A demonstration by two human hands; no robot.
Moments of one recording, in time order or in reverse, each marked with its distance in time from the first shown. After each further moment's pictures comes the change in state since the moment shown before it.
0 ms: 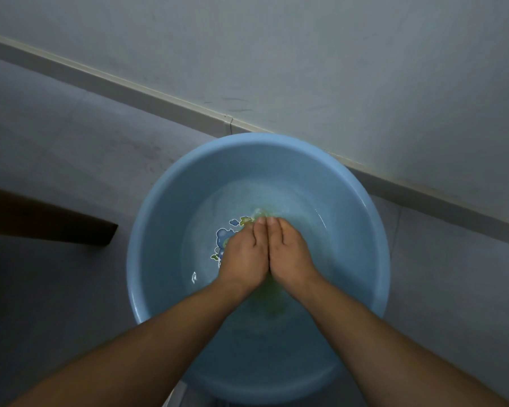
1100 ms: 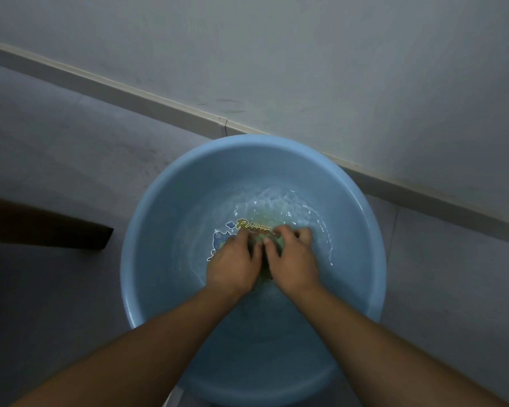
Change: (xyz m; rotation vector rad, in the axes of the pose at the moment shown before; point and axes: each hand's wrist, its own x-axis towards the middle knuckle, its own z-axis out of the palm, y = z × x) left_hand 0.015 -0.039 0.001 0.488 -0.038 0.018; right_hand 0.005 0.037 -0.010 -0.491 0.017 0.060
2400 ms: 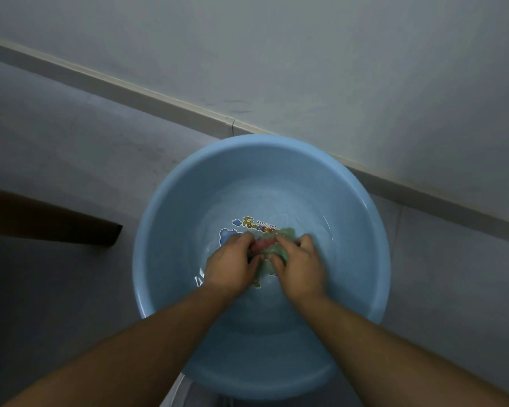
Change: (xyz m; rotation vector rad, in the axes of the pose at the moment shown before) left_hand 0.002 -0.033 0.001 0.061 -0.016 0.139; right_hand -0.012 0.010 0.006 -0.233 -0.022 -0.038
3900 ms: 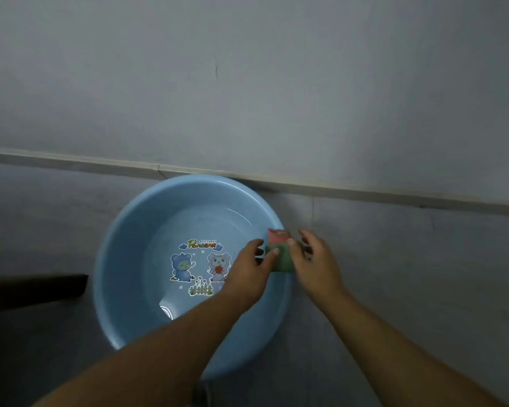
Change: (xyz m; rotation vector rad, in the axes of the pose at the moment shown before) left_hand -0.050 0.184 -0.012 -0.559 -0.292 -0.124; right_hand -0.063 0.079 -0.147 0.678 0.193 0.307
